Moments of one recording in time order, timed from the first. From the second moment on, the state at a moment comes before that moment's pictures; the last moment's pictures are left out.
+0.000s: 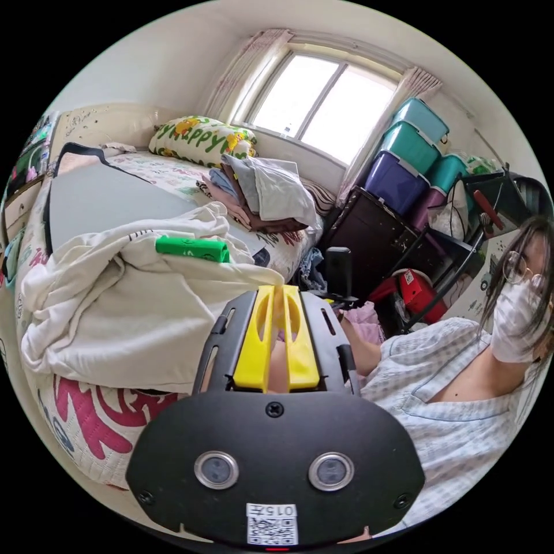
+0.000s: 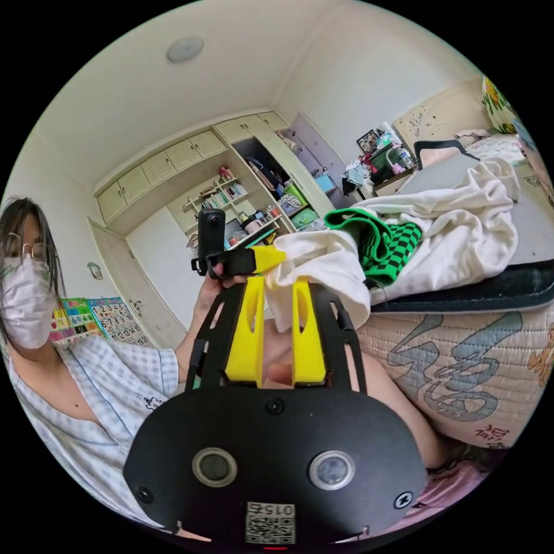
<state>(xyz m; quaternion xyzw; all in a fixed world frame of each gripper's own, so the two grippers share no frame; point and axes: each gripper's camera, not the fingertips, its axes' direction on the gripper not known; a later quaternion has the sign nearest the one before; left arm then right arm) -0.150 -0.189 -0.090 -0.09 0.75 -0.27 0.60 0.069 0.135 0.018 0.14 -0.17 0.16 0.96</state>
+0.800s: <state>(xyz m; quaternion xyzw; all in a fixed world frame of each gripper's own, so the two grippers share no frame) 0.108 -0.386 -0.123 -0.23 0.61 0.41 0.63 -0.024 0.172 0.044 0.08 -0.18 0.01 0.98</state>
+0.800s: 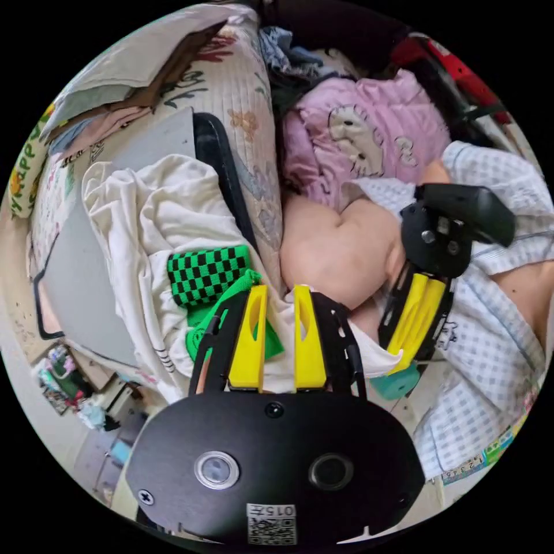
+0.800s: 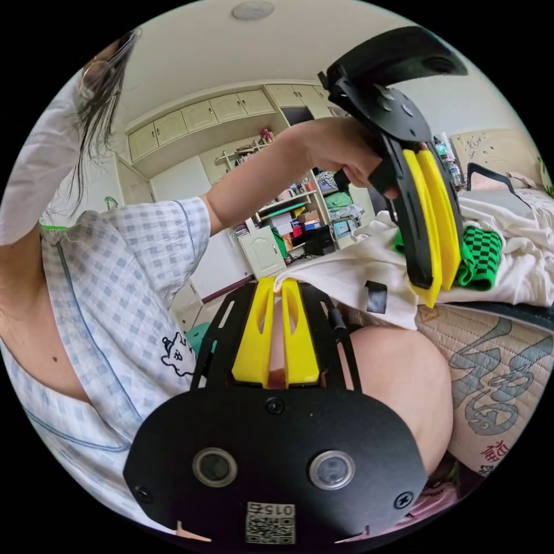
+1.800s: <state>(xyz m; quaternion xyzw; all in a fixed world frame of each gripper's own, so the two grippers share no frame) -0.174 -0.238 -0.080 0.04 0.52 -0.23 0.82 0.018 0.072 -0.133 0.12 0.12 -0.10 0.98</state>
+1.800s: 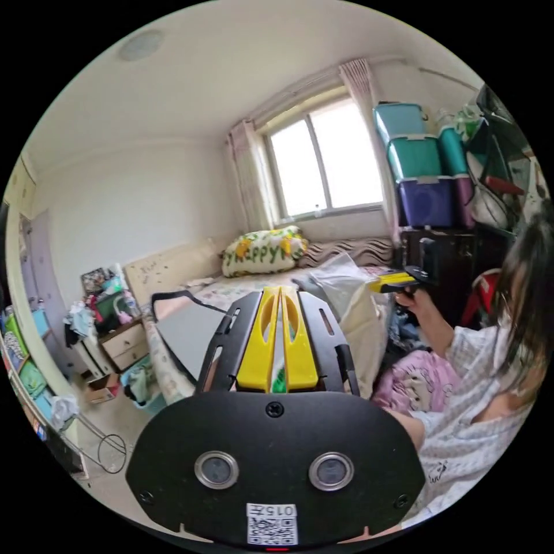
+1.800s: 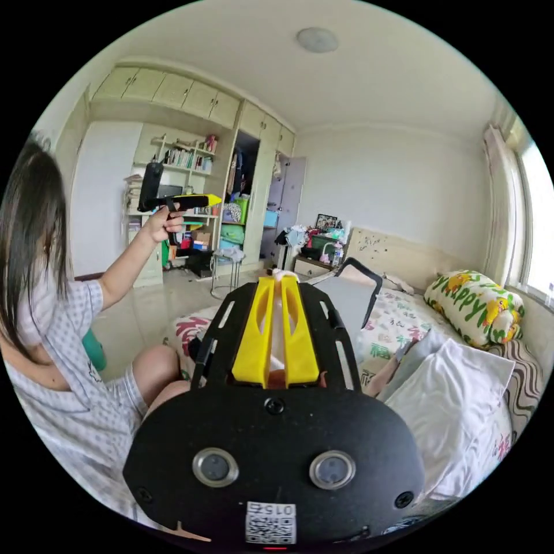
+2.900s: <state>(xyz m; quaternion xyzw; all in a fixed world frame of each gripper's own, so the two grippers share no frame) 0.386 -0.360 -0.232 -0.05 0.50 0.56 0.66 -0.047 0.232 0.021 0.09 -0.01 0.00 1.00</state>
